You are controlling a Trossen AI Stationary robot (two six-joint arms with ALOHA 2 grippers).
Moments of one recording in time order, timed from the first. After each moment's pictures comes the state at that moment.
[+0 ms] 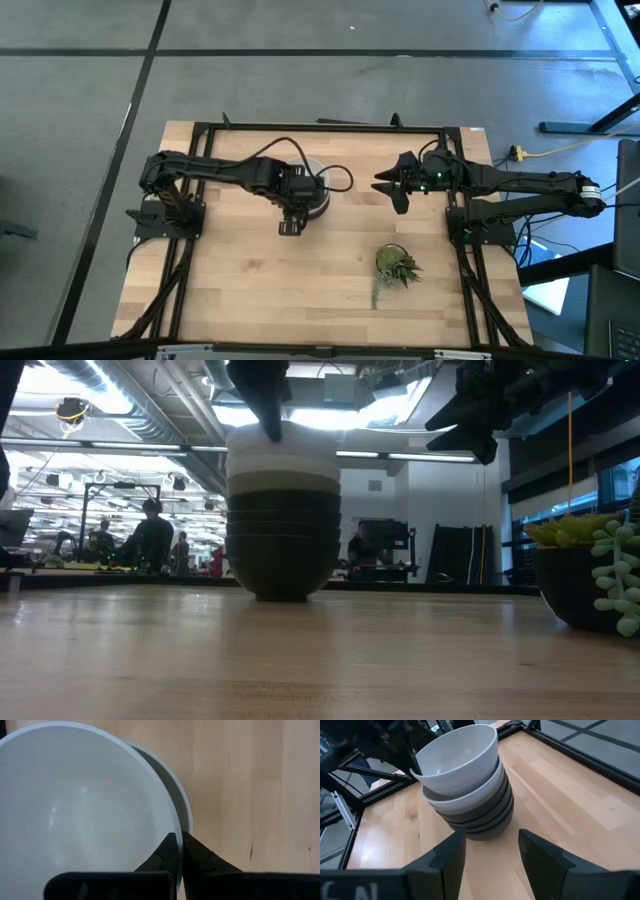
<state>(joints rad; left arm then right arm) -0.06 1.74 1.70 -1.22 -0.17 -0.03 -0.17 0.90 0.65 -0.16 0.00 0.38</state>
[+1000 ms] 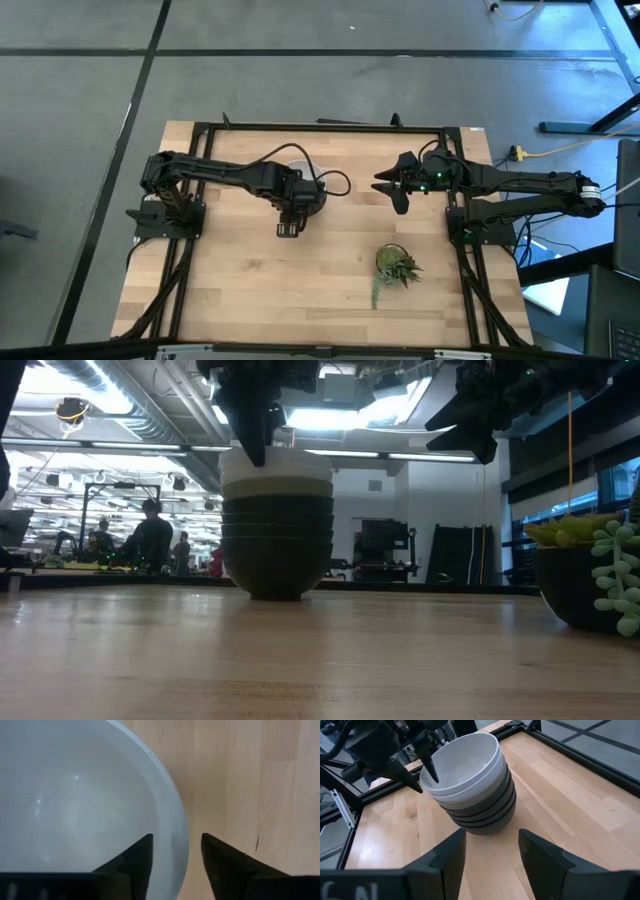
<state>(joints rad) -0.04 1.75 1.60 -1.18 -0.14 -0.02 -0.17 0.90 0.65 -0.16 0.00 0.36</state>
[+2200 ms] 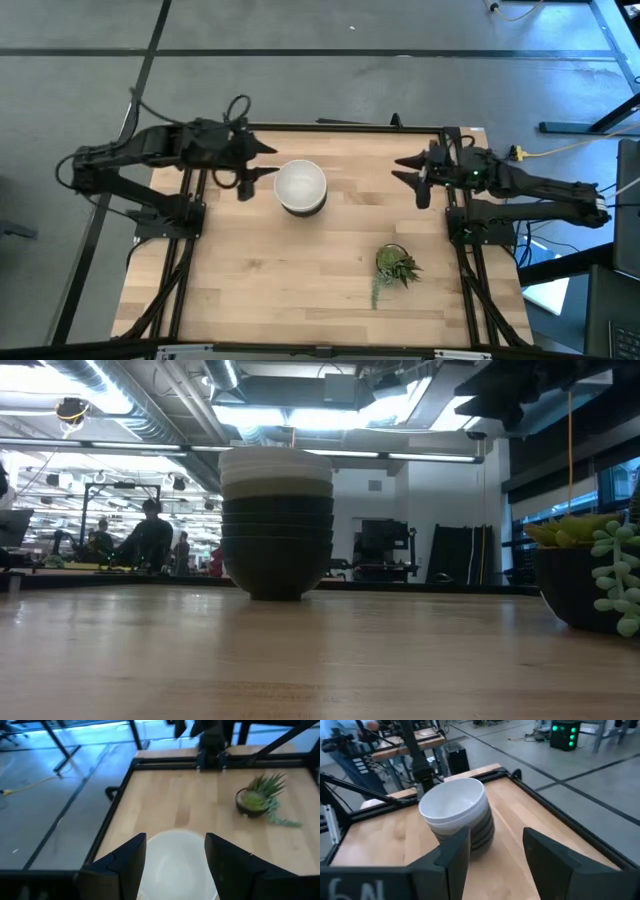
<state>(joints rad) 0.05 1.12 1.44 -0.84 -0.22 0.05 -0.18 0.64 0.65 -0.24 0.11 0.20</state>
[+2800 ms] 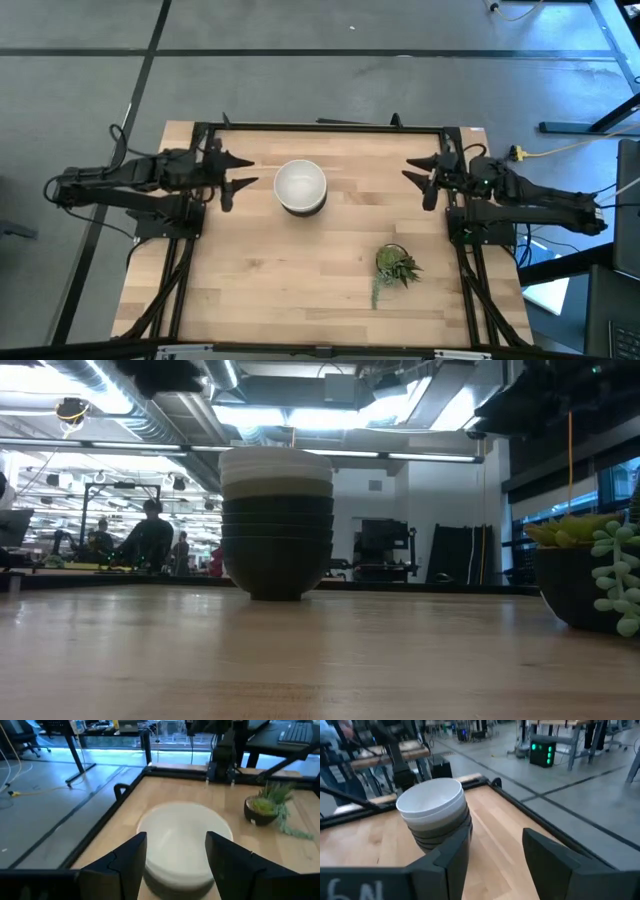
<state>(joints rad) 0.05 0.60 0.75 -0.44 -0.28 -0.04 -0.18 0.43 0.49 -0.23 0.22 0.15</state>
